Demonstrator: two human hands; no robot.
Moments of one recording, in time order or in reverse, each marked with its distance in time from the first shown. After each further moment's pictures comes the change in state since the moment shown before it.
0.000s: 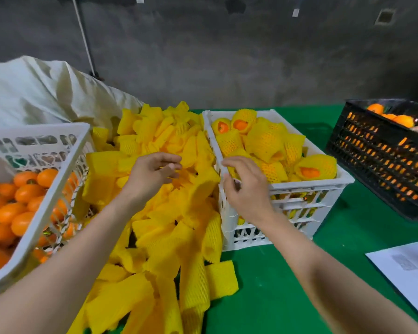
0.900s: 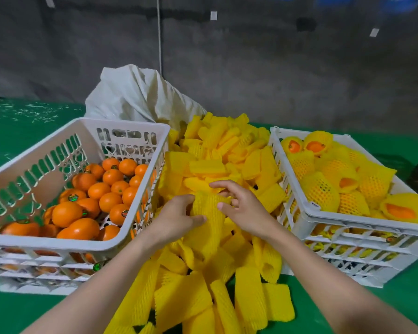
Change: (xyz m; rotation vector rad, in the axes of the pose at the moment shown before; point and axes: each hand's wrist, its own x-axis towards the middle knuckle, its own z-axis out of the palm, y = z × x) left_hand -0.069 -0.045 -0.086 0.345 -0.063 -0.095; right_hand 0.015 -0.090 0.085 0.551 -0.721 0.155
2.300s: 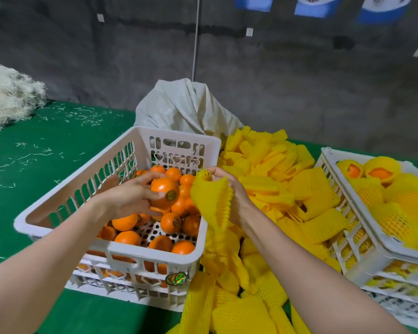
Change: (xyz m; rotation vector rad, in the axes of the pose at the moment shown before) left_hand -0.014 -0.096 -0.195 -0.627 -0.019 -0.357; right_hand 0.118 -0.081 0.113 0.696 -0.054 0.191
